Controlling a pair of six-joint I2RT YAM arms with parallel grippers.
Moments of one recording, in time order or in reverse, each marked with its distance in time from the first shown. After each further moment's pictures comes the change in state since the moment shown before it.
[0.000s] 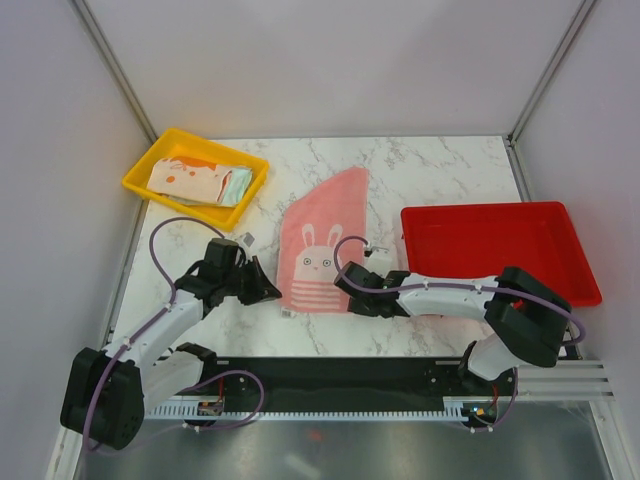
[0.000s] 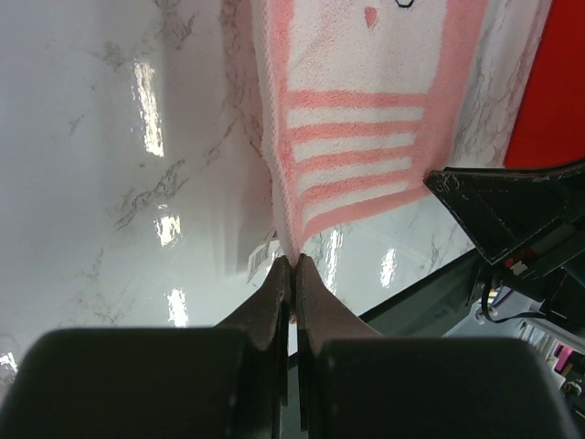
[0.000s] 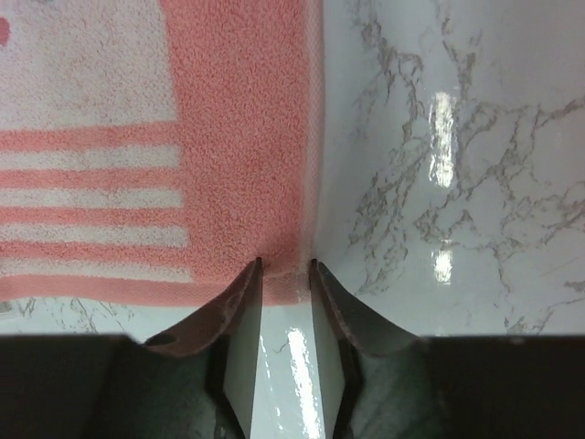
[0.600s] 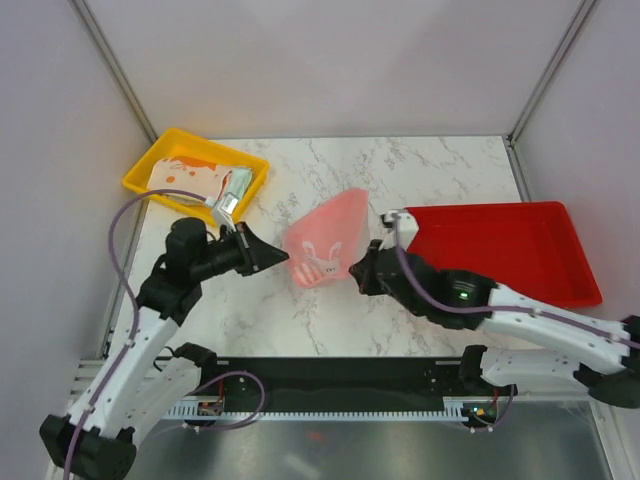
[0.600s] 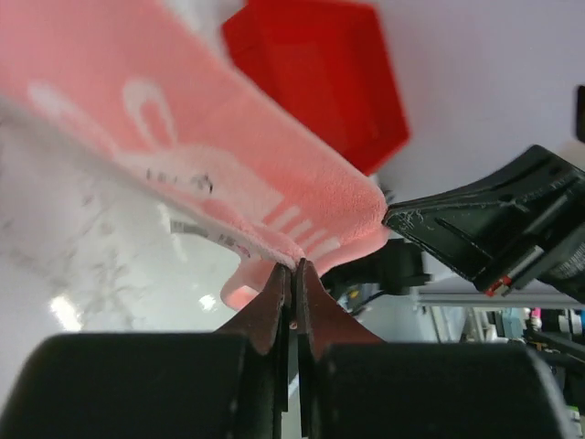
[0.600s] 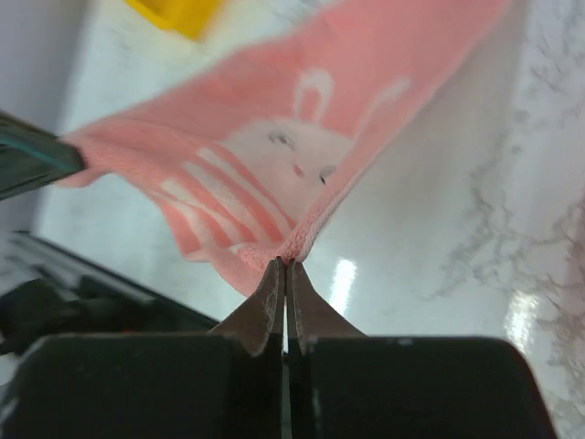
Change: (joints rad) left arm -0.010 -0.192 0.217 -0.002 0.154 -0.058; right arm 0.104 -0.367 0.202 -0.159 0.146 -0.250
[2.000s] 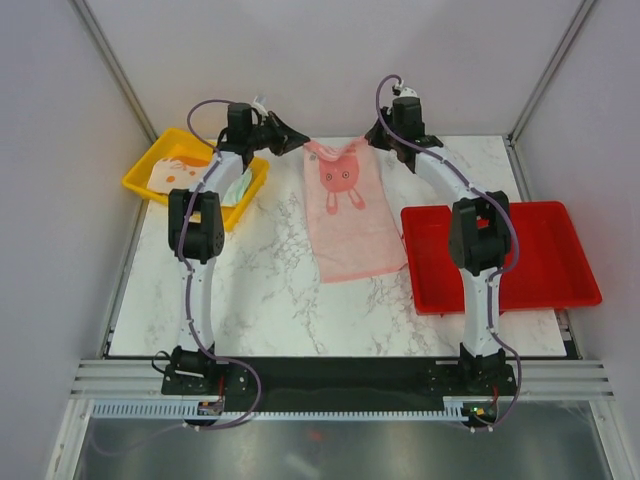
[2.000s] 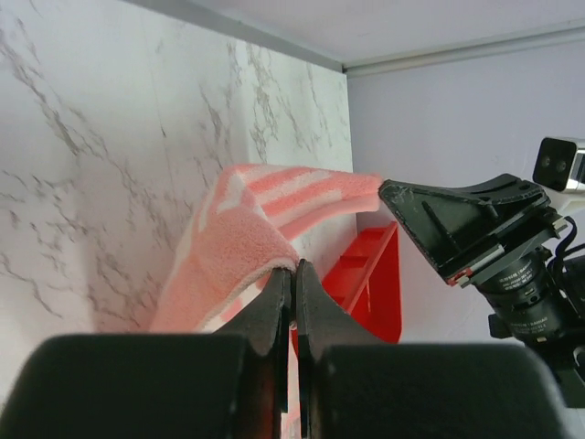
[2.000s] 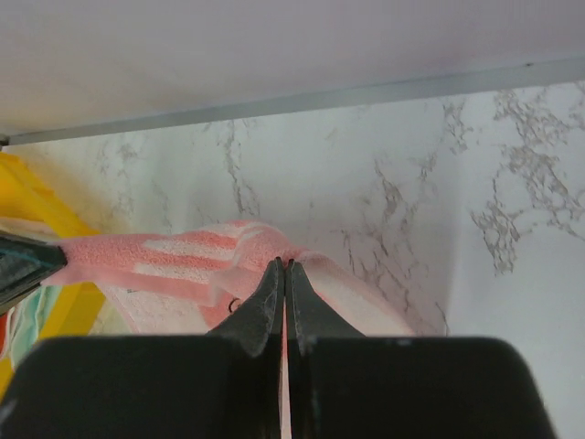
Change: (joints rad) left arm 0.183 1.550 1.337 0.321 0.168 -0.224; right arm -0.845 1.047 0.951 0.403 -0.548 -0.424
